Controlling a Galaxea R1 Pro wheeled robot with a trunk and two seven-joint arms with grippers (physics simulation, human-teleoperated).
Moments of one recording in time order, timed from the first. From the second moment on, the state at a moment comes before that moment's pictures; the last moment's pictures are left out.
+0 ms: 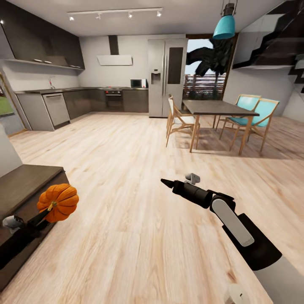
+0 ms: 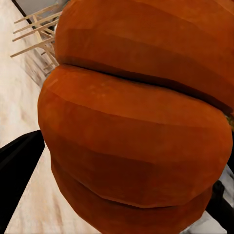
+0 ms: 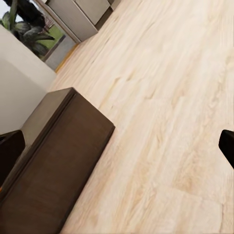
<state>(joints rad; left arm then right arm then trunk) -0.32 0.40 0.46 -0.93 0.86 0.63 -1.14 -0.67 -0.24 0.45 -1.48 -1.17 0.57 -0.14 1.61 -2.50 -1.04</state>
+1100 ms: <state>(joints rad) -0.32 0.40 0.46 -0.93 0.86 0.63 -1.15 -0.67 -0.24 0.45 -1.48 -1.17 0.56 -0.14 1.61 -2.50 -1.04</state>
